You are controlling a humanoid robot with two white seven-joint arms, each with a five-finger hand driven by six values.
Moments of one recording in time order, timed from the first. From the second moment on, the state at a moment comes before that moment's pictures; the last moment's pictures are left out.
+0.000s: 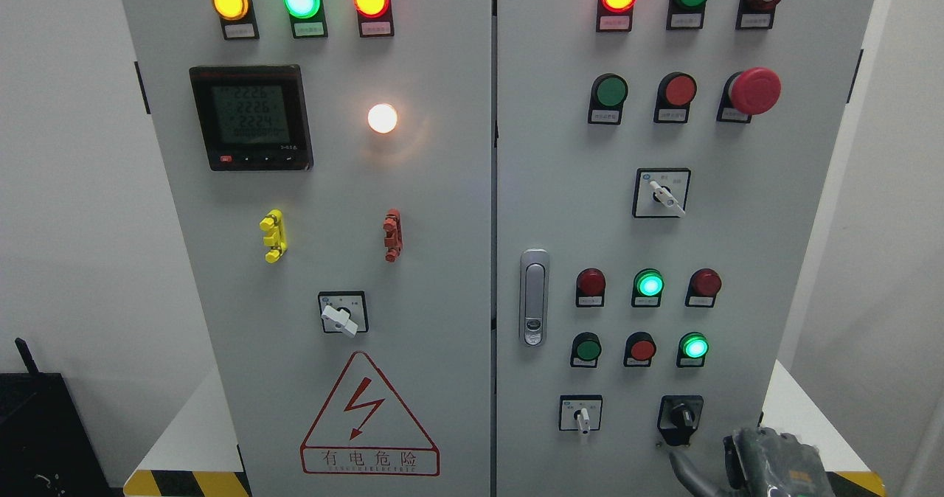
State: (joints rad) left arm 0.04 -0.10 -0.08 -0.07 0.20 -0.02 -0.04; right arm -0.19 -0.03 -0.13 -1.71 1.27 0.08 0.21
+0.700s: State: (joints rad) left arm 0.04 -0.10 -0.08 -0.07 0.20 -0.02 -0.04; right arm -0.21 -0.04 -0.13 -1.68 1.27 0.11 0.20
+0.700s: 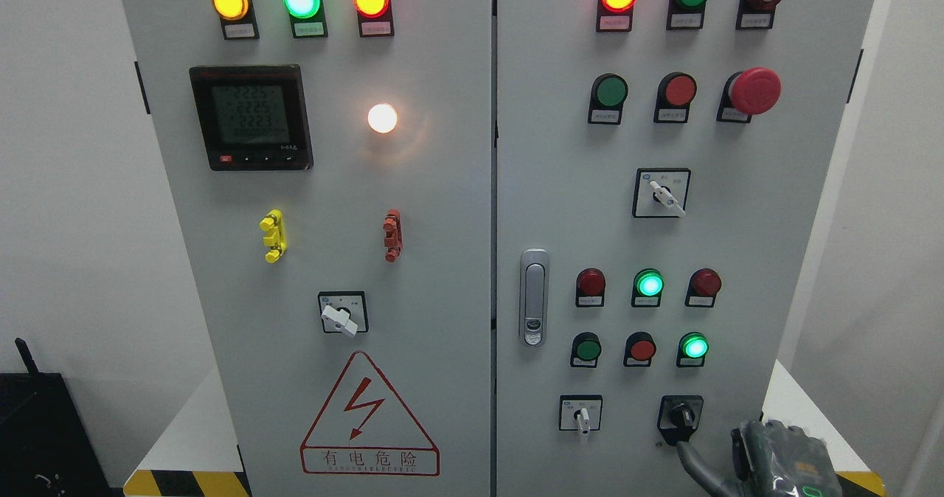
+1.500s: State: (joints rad) left arm 0.04 -0.10 -0.08 -0.07 0.20 -0.02 -0.04; right arm -0.24 -0.04 -0.11 -1.65 1.27 0.15 0.20
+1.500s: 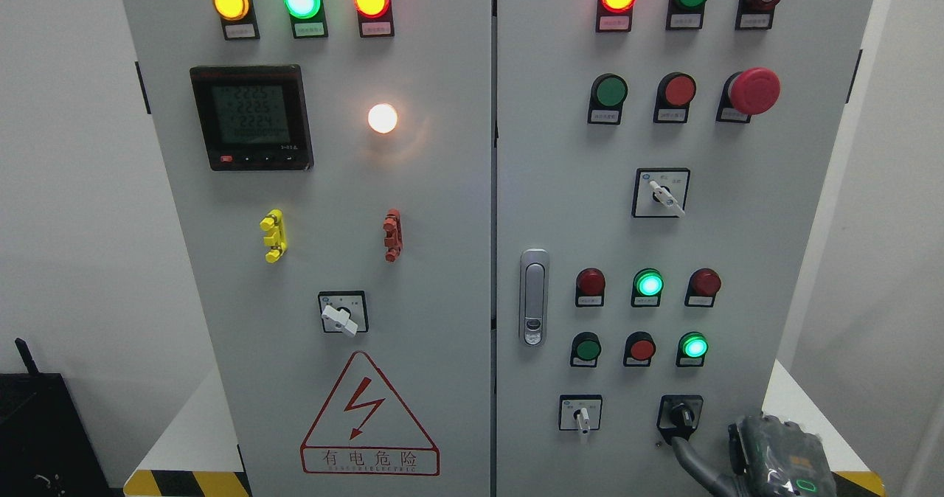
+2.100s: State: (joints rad) left arm 0.04 -0.10 -0.08 -0.07 0.20 -0.02 -0.04; right arm -0.26 -0.04 -0.11 -1.62 1.27 0.15 0.20
